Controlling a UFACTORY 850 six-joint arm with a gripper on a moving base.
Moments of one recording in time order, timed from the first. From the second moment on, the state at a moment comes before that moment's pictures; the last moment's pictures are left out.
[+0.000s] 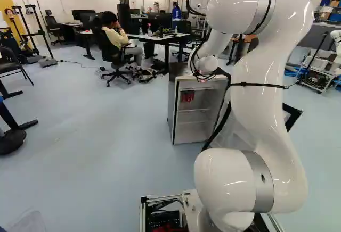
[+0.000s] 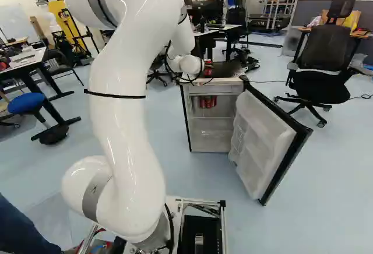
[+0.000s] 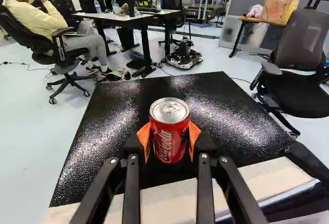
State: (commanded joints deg) arm -12.1 -30.8 -66.1 -1.5 33.6 0.0
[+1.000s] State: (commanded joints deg) arm -13.0 -24.5 -58.1 -1.5 33.6 0.0
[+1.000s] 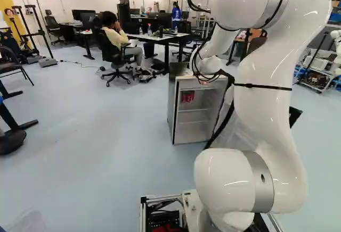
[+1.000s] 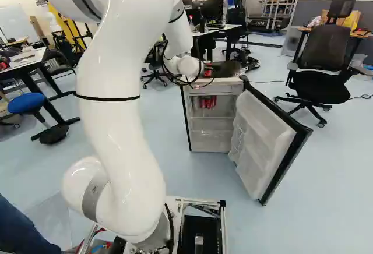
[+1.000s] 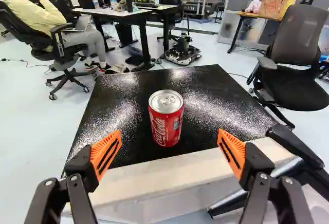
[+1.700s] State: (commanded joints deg) arm -17.5 -16.5 -50.8 11.9 27.9 0.0
